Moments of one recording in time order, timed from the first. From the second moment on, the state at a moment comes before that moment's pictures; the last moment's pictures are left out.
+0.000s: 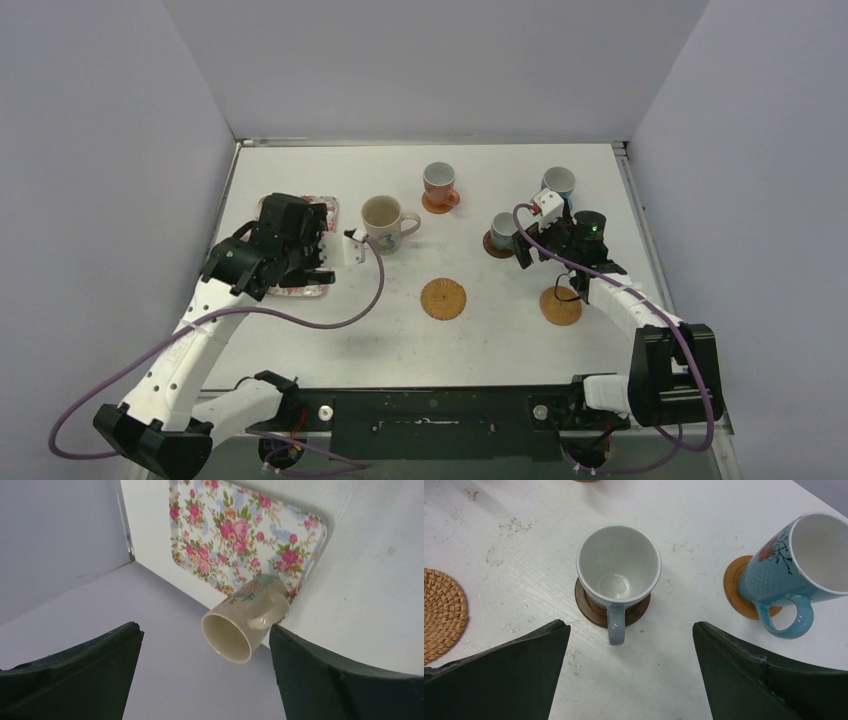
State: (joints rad) left arm -0.43 1.08 1.23 -1.01 -0.16 1.13; right arm 0.07 1.29 0.61 0.21 -0.45 -0.38
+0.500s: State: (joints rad) left arm -0.23 1.08 0.98 -1.03 -0.28 1.41; right arm 0.07 1.29 0.61 0.21 -0.45 -0.38
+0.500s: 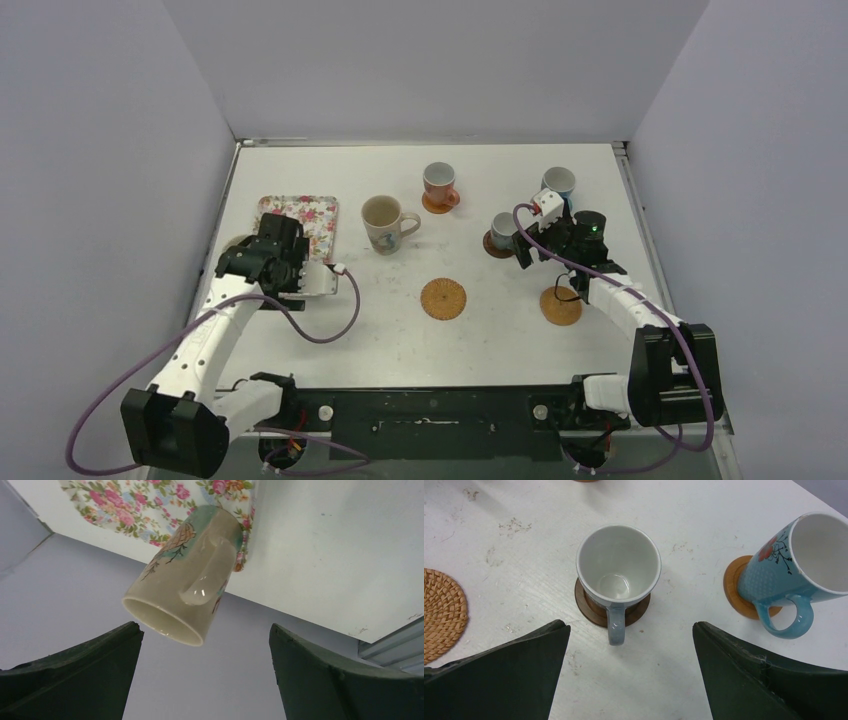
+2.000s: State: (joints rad) left arm -0.14 1.26 0.90 -0.69 -0.18 1.52; right arm 0.07 1.29 0.61 0.21 -0.45 -0.38
